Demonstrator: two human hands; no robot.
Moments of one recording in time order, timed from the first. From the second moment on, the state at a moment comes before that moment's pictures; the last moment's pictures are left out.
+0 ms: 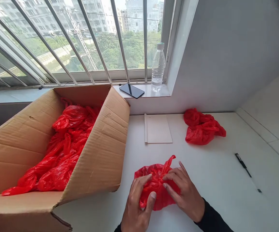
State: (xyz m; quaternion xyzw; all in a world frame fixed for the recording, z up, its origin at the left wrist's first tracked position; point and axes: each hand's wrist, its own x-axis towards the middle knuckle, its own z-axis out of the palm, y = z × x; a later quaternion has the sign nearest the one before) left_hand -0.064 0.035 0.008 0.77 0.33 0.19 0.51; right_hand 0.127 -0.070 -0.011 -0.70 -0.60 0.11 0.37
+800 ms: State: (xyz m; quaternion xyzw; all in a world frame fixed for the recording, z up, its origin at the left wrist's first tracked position) left_hand -0.059 0.041 0.014 0.82 0.34 0.26 0.38; right_hand 0.136 -0.082 0.001 -0.74 -0.51 0.16 0.42
